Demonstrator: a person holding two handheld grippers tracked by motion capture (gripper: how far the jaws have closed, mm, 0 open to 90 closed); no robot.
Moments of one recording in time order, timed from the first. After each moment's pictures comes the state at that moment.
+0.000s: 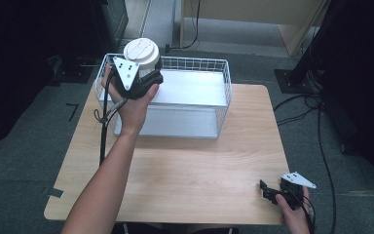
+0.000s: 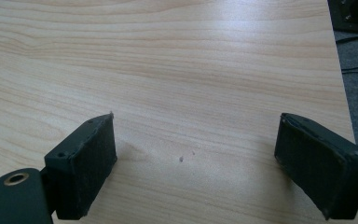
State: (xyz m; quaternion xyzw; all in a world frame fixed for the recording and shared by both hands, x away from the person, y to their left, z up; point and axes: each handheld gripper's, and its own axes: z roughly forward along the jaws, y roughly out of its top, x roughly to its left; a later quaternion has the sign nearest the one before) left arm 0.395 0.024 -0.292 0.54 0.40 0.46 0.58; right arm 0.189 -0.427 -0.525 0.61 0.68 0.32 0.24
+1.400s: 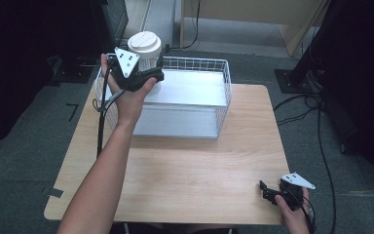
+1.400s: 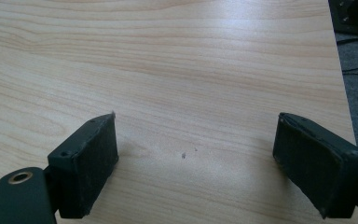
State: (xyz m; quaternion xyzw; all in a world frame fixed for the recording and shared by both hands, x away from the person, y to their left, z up) left arm 0.411 0.031 -0.287 0.58 0.40 0.43 0.56; right arm 0.188 -0.425 -0.525 0.61 0.69 0.32 0.25
